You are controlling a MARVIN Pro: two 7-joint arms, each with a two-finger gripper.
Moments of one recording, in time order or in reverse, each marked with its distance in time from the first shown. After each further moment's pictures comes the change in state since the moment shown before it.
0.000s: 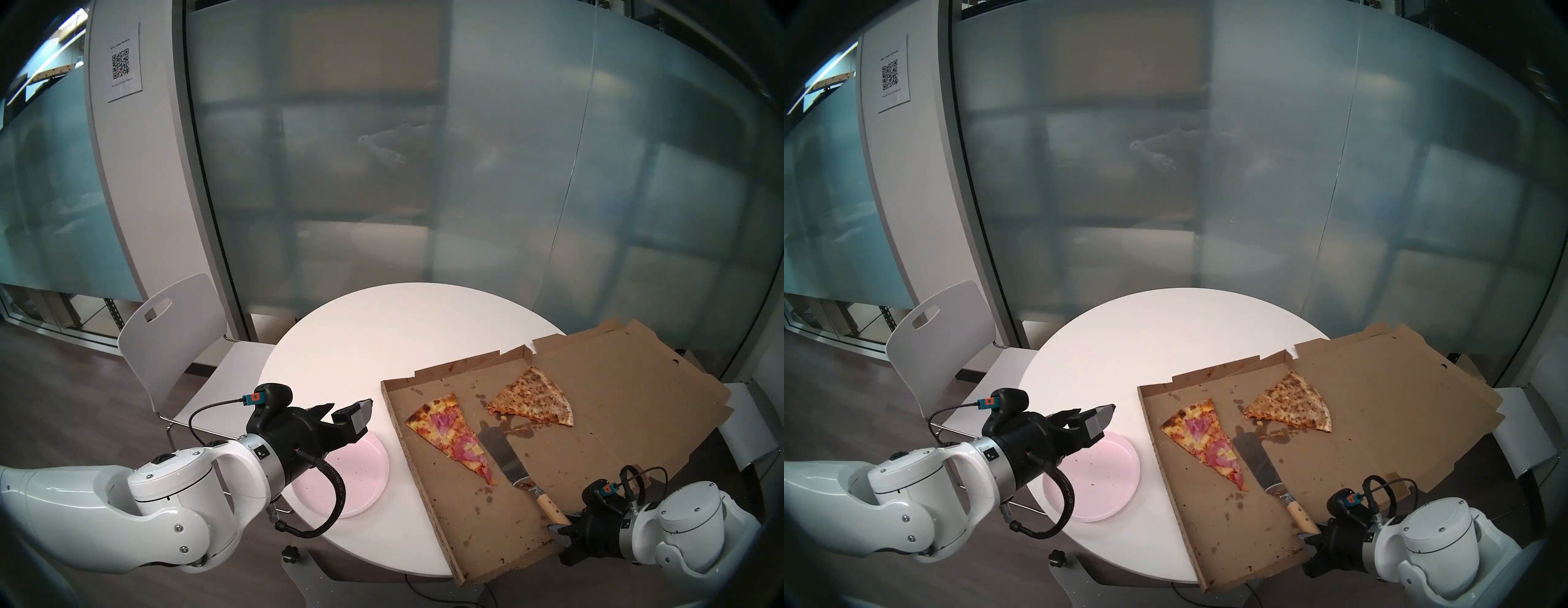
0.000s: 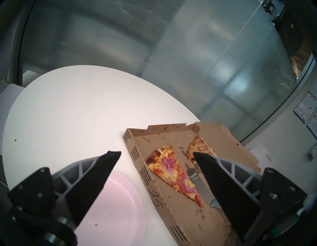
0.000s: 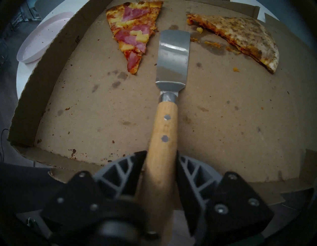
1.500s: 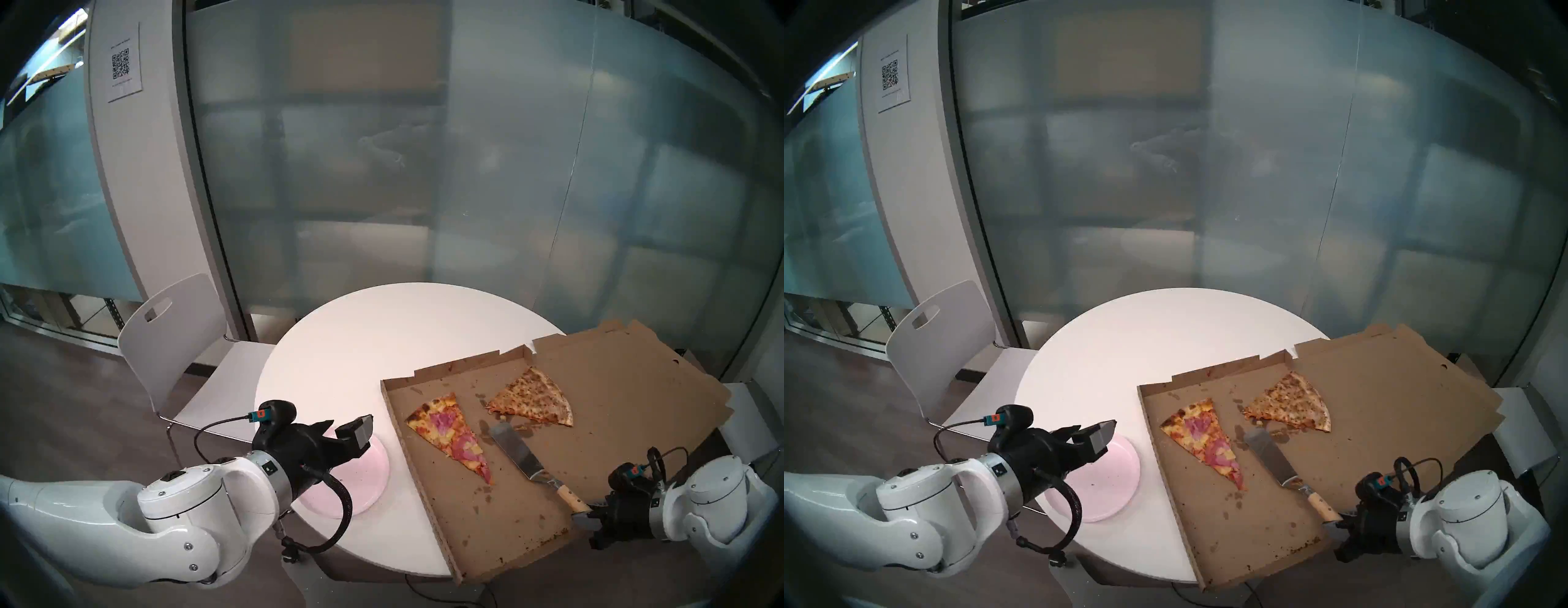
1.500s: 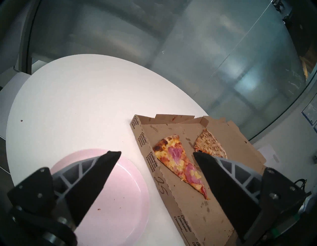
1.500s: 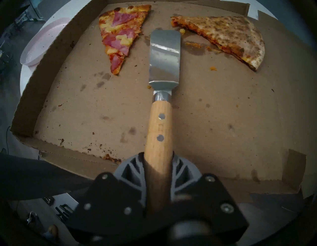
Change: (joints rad) left arm 0.002 -0.052 0.075 0.000 0.045 -0.012 0.102; right arm -0.016 0.080 0.184 0.105 0.050 -0.030 0.209
